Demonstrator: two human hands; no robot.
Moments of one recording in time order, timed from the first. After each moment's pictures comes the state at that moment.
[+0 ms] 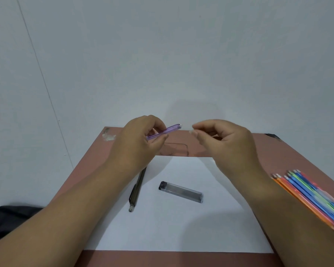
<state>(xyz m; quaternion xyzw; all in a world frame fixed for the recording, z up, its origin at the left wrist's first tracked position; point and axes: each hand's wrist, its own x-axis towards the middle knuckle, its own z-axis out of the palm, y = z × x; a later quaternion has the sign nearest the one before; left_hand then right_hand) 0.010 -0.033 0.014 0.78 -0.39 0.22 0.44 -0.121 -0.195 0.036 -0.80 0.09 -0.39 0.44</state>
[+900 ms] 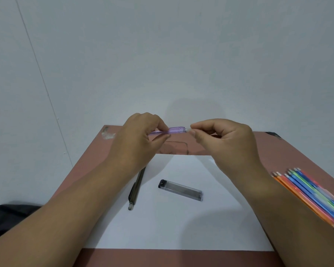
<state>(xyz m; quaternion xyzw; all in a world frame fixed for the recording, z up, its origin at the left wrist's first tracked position) 0.014 -0.032 0.013 0.77 -0.42 0.28 0.39 -0.123 -0.188 0.039 -0.79 0.07 -0.39 0.46</state>
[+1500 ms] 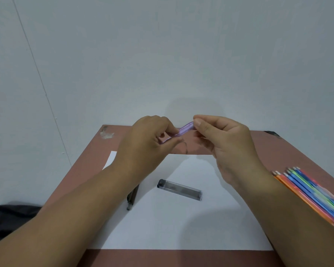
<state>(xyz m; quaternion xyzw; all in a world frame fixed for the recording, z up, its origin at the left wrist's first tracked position) -0.006 -0.041 0.014 0.73 -0.46 0.25 0.43 -0.118 -0.186 0.042 -0.62 0.09 -0.31 0.71</state>
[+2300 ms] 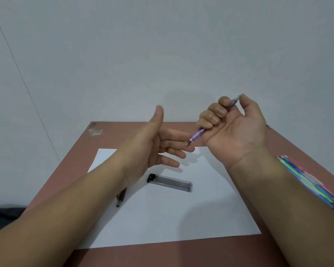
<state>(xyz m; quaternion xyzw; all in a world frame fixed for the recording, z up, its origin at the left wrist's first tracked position) -0.032 -0.047 0.032 0.60 -0.33 -0.36 0.63 -0.116 -0.217 0.052 -0.27 -0.01 -0.23 0.94</state>
